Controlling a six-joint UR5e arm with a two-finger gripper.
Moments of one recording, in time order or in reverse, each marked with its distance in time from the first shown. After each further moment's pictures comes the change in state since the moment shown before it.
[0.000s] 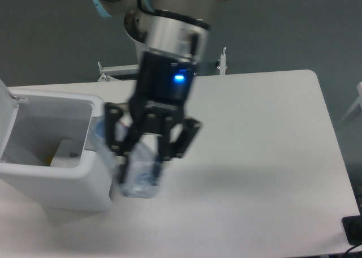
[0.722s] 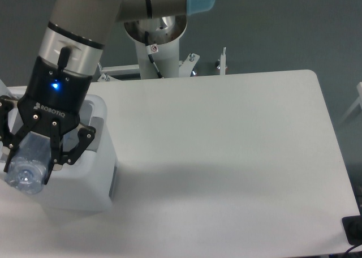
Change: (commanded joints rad) arm -0.077 0.008 -0.112 0.040 0.003 0.175
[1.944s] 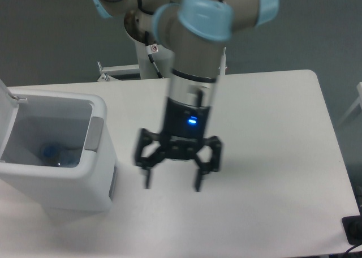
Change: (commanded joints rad) arm 0.392 -0.046 -0.195 -0.011 0.087 0.331
